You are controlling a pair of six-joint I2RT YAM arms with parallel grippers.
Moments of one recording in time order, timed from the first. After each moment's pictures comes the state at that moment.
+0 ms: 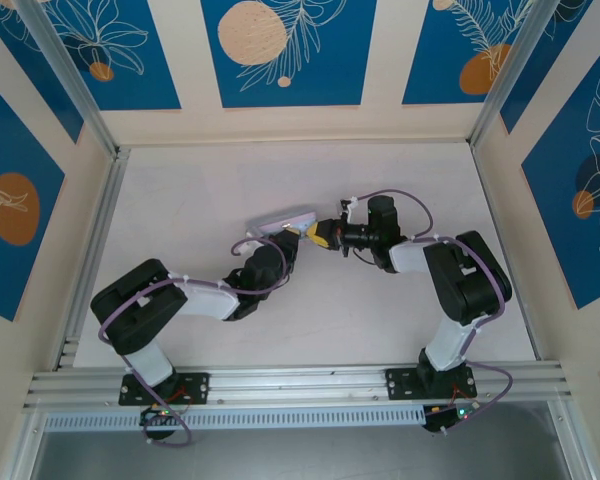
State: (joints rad) left arm -0.90 1.68 0.63 0.82 -0.42 -1.67; right arm 0.35 1.75 0.73 0.66 -0.95 1.29
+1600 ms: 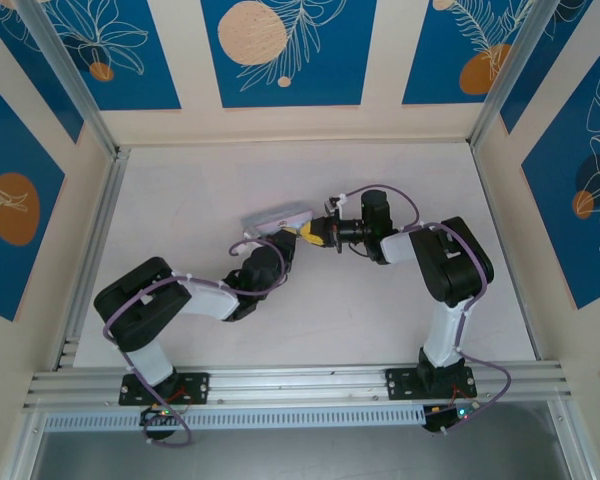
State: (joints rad) left arm -0.89 1.71 0.61 0.88 -0.42 -1.65; right arm 0.35 1.90 0.84 0.72 -1.12 1.30
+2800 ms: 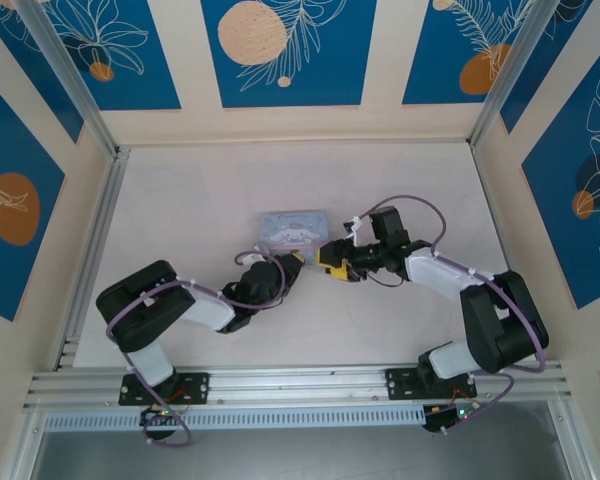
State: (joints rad) left arm -0.91 1.71 0.50 0.87 -0.21 -1.54; right arm 0.40 1.42 0.71 -0.19 -0.83 0.72
